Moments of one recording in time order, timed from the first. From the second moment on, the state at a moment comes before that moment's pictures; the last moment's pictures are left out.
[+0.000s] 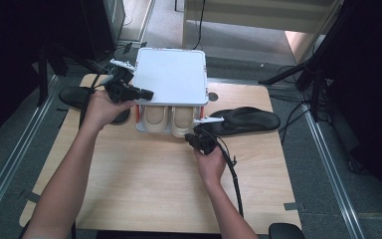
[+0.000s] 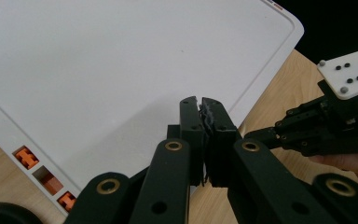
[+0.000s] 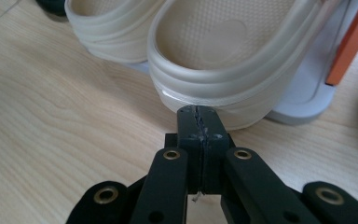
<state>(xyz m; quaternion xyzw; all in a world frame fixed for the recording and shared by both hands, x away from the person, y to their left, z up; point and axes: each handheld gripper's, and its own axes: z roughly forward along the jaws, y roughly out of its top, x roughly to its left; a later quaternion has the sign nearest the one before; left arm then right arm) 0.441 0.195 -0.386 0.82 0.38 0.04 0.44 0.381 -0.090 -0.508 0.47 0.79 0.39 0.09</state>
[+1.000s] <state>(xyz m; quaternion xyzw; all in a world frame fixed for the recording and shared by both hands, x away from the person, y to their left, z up) 0.443 0.194 -0.384 0.81 0.38 0.04 0.44 0.379 -0.088 -0.499 0.45 0.78 0.42 0.07</state>
